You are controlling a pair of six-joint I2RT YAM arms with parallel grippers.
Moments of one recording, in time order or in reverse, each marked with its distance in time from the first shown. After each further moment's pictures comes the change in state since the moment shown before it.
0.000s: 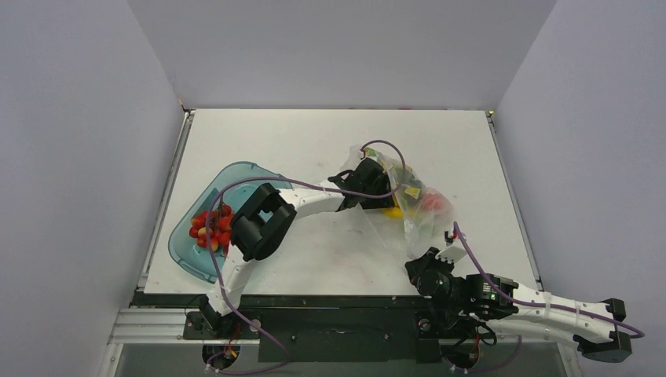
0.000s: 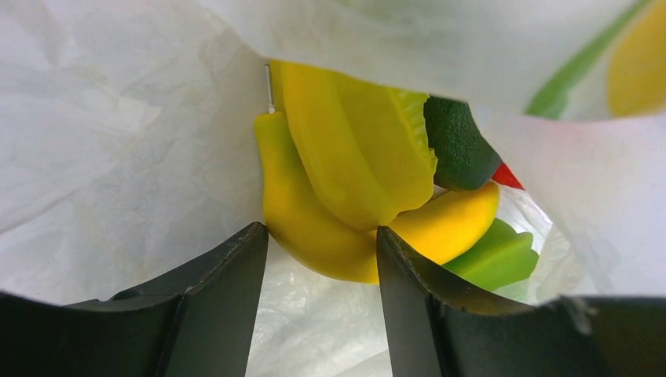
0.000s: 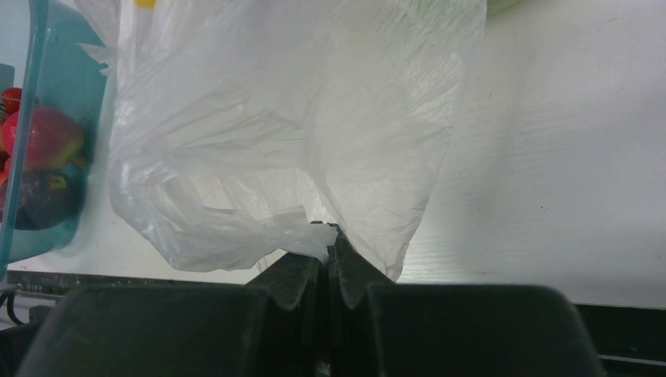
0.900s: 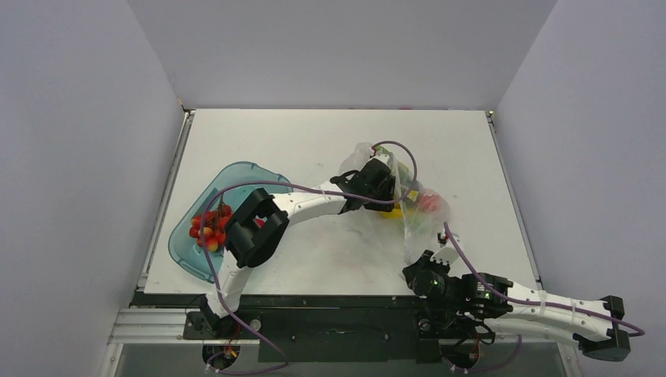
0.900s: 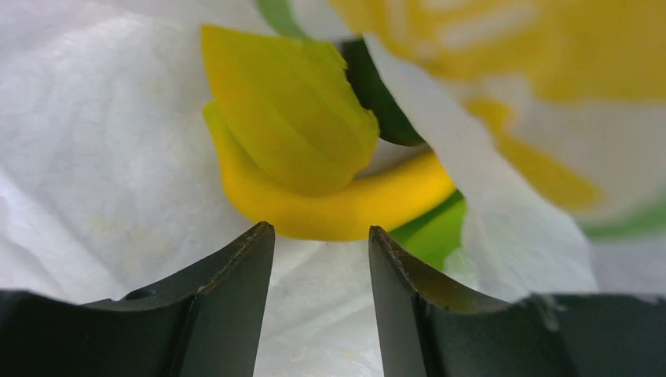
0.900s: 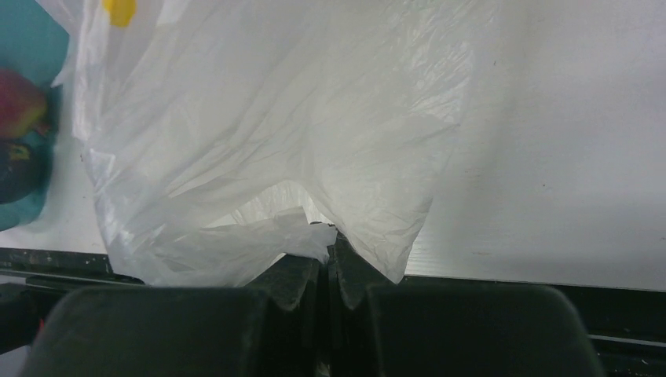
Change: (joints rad) left arm -0.063 -0.077 0.020 -0.093 -0.079 0.164; right arm 0.000 0.058 -0.006 0.006 -0.072 -0.011
